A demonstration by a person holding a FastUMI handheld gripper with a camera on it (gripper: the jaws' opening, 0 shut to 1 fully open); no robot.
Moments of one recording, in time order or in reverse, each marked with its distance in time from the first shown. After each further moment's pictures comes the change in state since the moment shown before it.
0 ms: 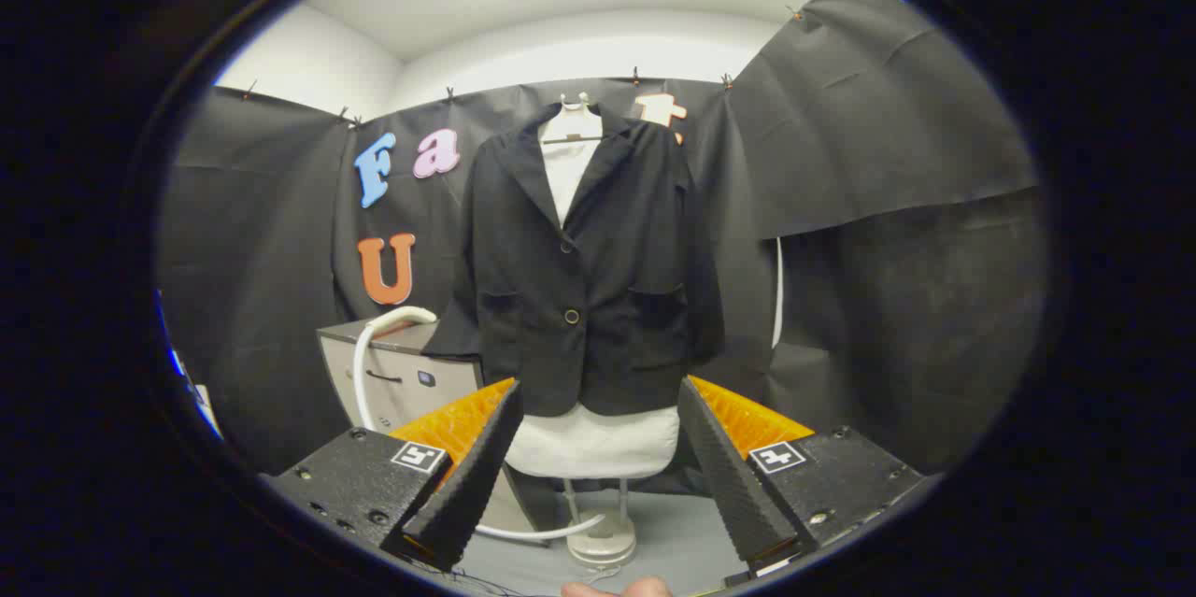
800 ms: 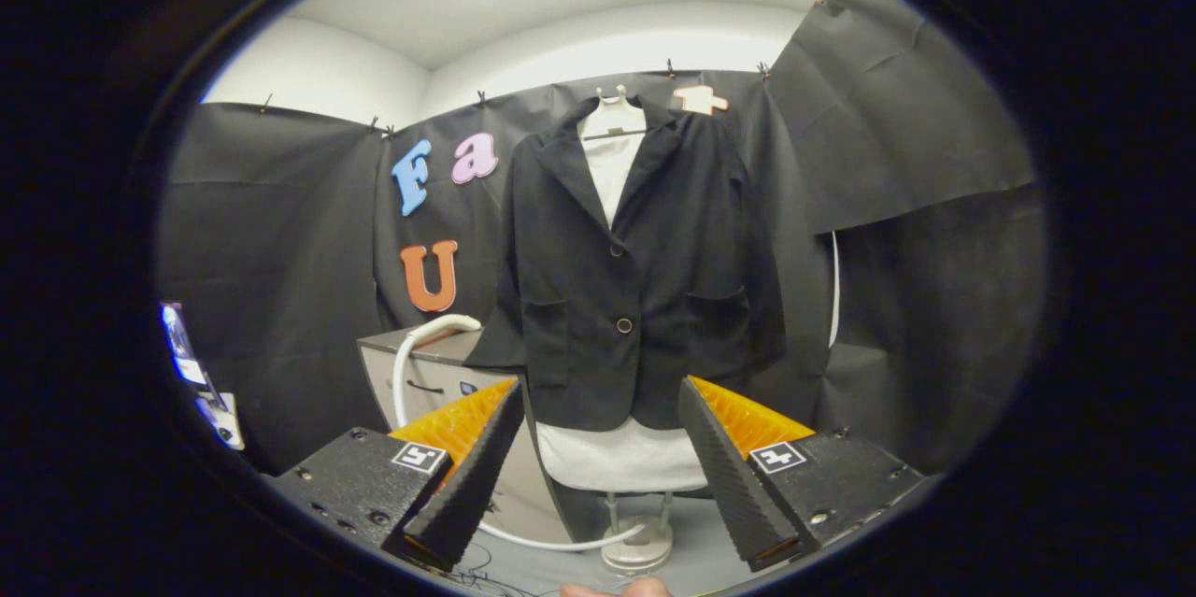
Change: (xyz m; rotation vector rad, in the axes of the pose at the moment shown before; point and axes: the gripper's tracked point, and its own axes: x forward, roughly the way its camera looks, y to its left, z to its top) arm 0.041 0.045 -0.004 0.011 0.015 0.106
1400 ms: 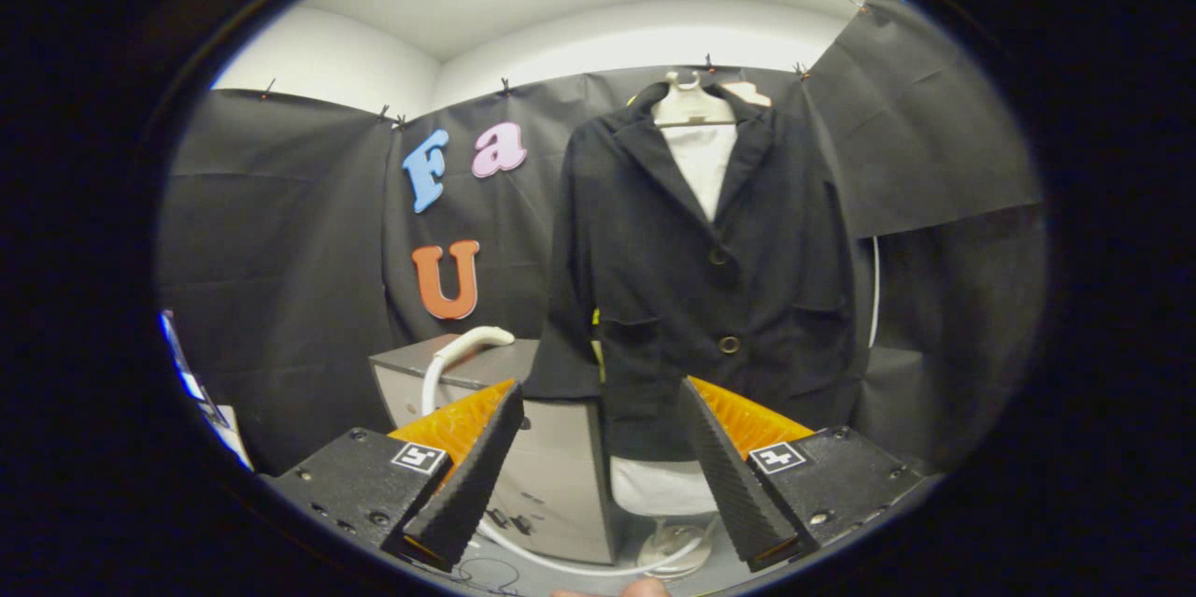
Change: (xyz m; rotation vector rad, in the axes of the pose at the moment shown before) arm 0.099 0.164 0.004 0.009 0.031 0.043
